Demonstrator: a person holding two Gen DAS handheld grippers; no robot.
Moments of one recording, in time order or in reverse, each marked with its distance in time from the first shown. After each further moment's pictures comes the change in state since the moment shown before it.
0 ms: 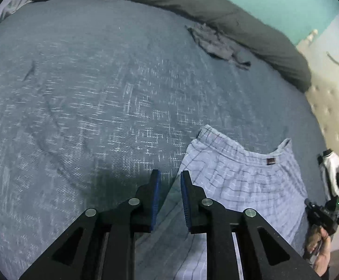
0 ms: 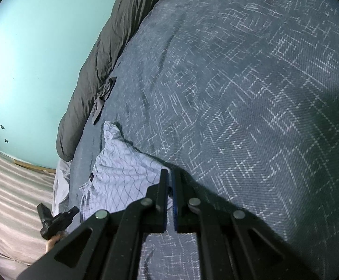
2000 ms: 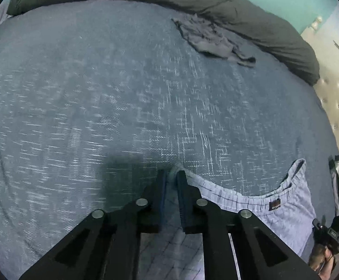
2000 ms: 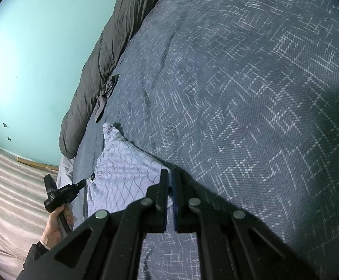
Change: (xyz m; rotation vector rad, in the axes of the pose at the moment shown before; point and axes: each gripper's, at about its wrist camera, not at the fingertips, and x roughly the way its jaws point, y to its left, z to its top) left arm 0.043 -0.040 0.055 0.045 0.012 0.061; right arm 0.000 -0.006 0.006 -0.007 0.017 0.022
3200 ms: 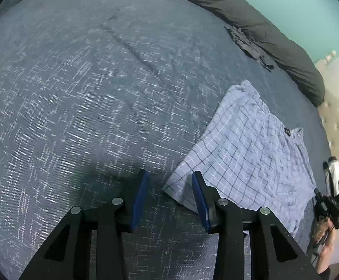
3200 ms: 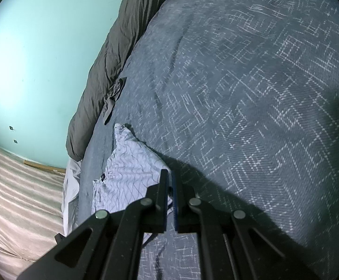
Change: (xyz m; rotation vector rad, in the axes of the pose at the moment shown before) left arm -0.093 0.099 -0.185 -0.205 -0.040 0.008; right arm -0.003 0.007 -0.005 0.012 -0.018 0.040
